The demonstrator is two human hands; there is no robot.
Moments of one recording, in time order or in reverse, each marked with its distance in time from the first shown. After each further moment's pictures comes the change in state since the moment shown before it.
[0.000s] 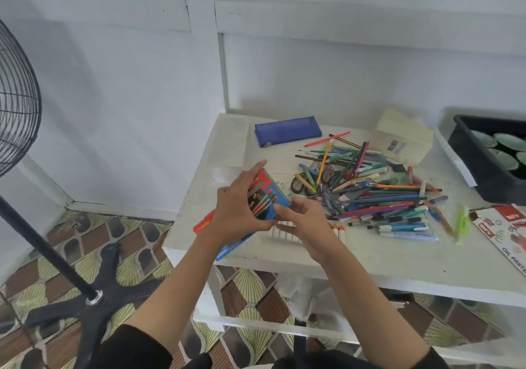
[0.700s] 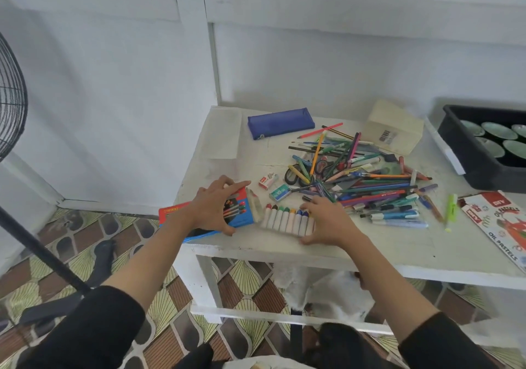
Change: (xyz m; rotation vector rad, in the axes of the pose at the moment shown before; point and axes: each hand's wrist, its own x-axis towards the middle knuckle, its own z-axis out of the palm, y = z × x) left_hand 0.010 -0.062 -0.023 0.412 -0.533 -0.061; right_hand 0.024 0.028 -0.077 -1.624 -0.123 -0.103
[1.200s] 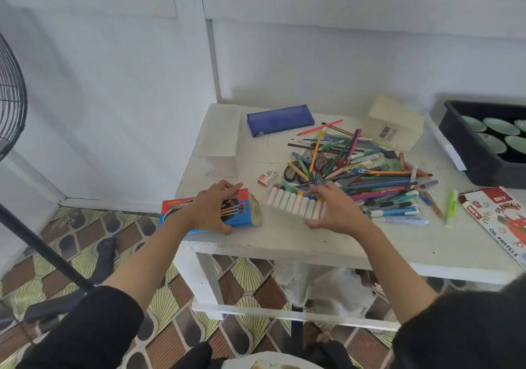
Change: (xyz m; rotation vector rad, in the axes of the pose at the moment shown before) left_hand -0.001 -0.006 0.010 -0.109 -0.030 -0.012; right_hand -0.006 0.014 -0.019 0.305 0.121 0.038
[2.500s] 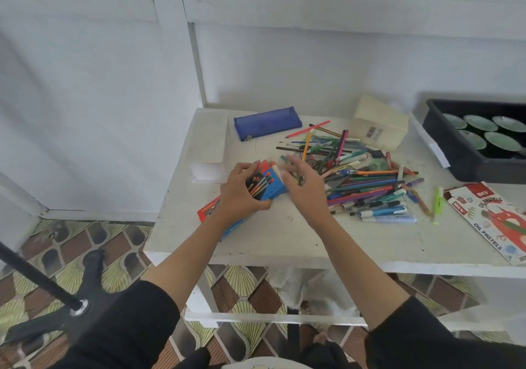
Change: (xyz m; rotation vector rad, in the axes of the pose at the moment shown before) left_hand 0.056 0.068 0.022 -0.424 0.459 0.021; right_hand 0.022 -0.058 0.000 0.764 0.499 0.043
